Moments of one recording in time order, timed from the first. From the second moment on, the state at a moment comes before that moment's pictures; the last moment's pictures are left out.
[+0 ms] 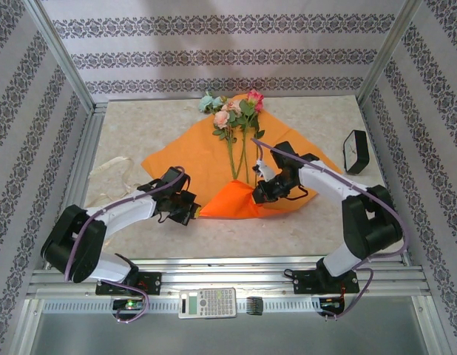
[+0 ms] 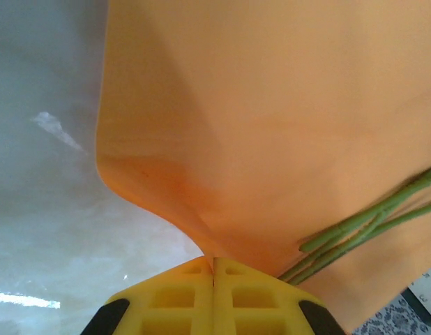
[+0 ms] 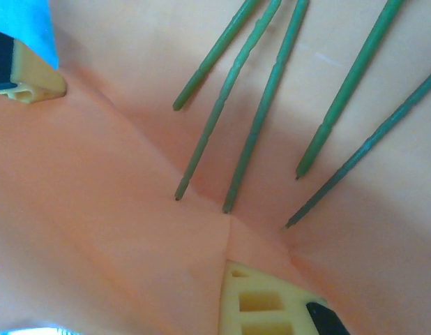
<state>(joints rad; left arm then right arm) -0.49 1.43 0.70 -0.39 0.34 -1.68 0.38 1.59 1.01 -0.76 -0.62 0.07</state>
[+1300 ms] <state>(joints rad) -0.46 1.54 0.74 -0.34 0.34 -1.68 0.72 0.69 0.48 -0.33 -0.07 -0.14</state>
